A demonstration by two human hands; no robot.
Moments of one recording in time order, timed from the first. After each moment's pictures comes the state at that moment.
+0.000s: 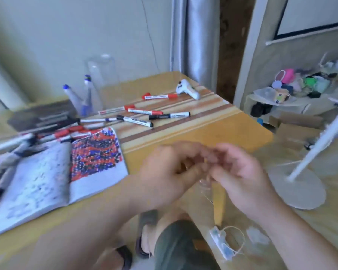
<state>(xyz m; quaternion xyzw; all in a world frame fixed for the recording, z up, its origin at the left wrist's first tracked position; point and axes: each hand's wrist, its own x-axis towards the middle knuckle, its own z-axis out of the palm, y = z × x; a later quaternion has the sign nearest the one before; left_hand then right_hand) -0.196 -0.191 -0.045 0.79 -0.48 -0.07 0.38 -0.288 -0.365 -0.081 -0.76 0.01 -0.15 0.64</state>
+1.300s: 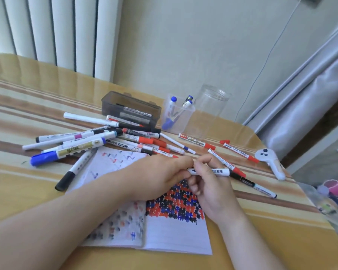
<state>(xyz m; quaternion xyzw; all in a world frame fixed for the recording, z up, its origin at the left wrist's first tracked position) -0.021 0.001 -0.095 0.86 -0.38 0.06 0.32 -0.043 -0.189 -0.093 -0.68 -0.07 0.01 0.73</state>
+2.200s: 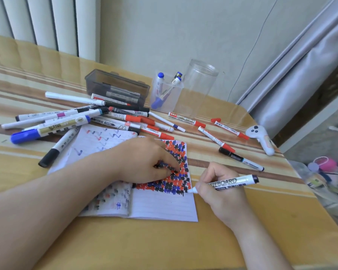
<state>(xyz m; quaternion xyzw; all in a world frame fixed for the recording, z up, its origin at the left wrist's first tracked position) -0.026 -0.003 -0.104 0.90 -0.39 0.03 0.20 -0.104 -0.245 -0.106 -0.83 -0.12 -0.05 0.55</state>
